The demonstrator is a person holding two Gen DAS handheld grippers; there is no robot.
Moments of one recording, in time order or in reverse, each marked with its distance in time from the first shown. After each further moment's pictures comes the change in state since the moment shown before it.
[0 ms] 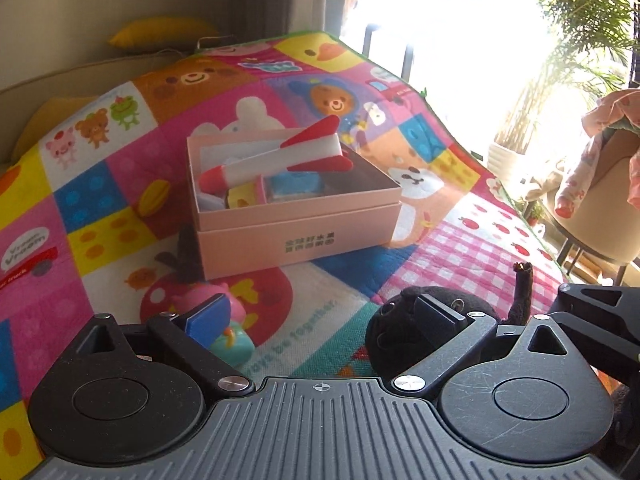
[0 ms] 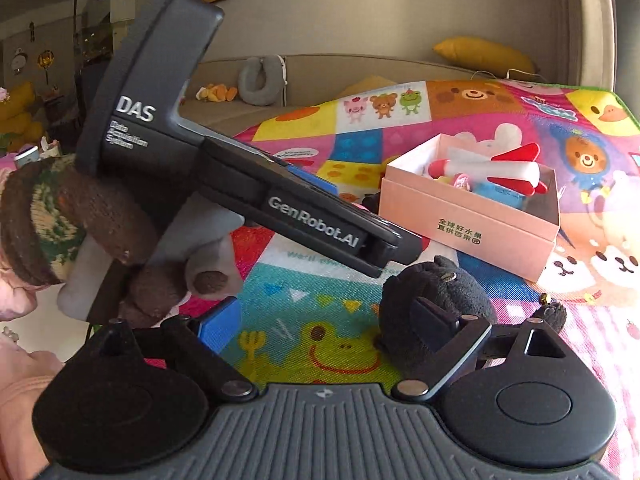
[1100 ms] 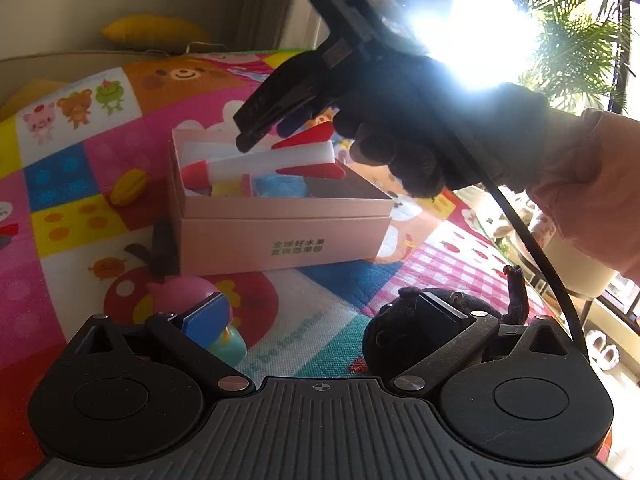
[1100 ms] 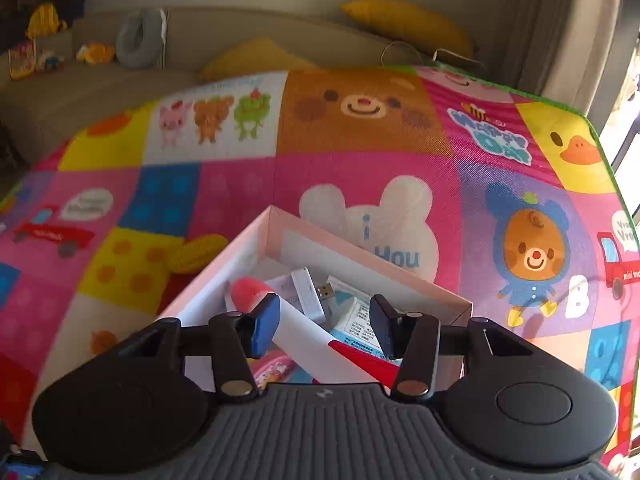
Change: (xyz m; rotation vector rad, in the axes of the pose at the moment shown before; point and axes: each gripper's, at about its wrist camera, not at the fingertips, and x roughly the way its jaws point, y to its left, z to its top) left arm 0.014 0.029 -0.025 -0.092 -0.117 -0.141; right arm 0.195 -0.146 0.185 -0.024 0.219 -0.340
